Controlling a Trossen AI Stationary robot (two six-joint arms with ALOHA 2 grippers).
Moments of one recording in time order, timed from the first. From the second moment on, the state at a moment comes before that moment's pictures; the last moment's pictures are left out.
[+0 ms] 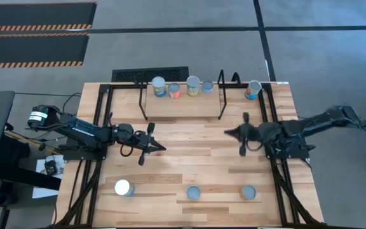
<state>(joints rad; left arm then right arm) -0.04 1.26 0.29 0.81 0.16 0.12 0.21 0.64 0.36 -0.05 0.41 0.06</state>
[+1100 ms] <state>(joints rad) -0.02 1.26 0.29 0.82 0.12 0.19 -0.86 0.99 0.83 -0.82 0.28 0.09</state>
